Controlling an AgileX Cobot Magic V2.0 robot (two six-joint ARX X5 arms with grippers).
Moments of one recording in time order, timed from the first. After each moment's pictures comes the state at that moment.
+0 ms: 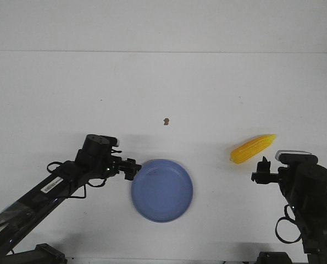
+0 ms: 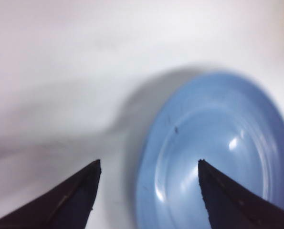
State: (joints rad) left arm -0.43 1.33 0.85 -0.24 0.34 -0.30; right arm -0.01 0.72 0.85 -0.69 0.03 0.05
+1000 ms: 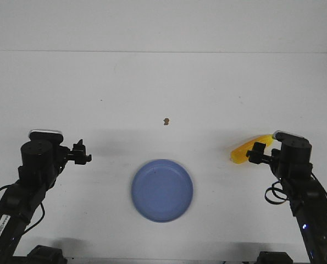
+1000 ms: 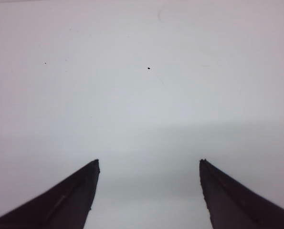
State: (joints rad) left arm -0.15 0.93 0.86 -0.34 -0.08 -0.02; right arm -0.03 1.05 0.85 -0.52 0.07 0.29
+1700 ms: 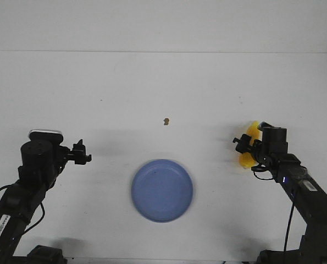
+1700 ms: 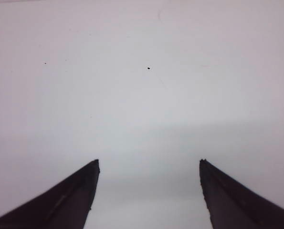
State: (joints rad) left arm -0.15 0.93 0.86 -0.34 -0.08 -0.02; right arm -0.05 1.50 0.85 -0.24 -0.13 0.50
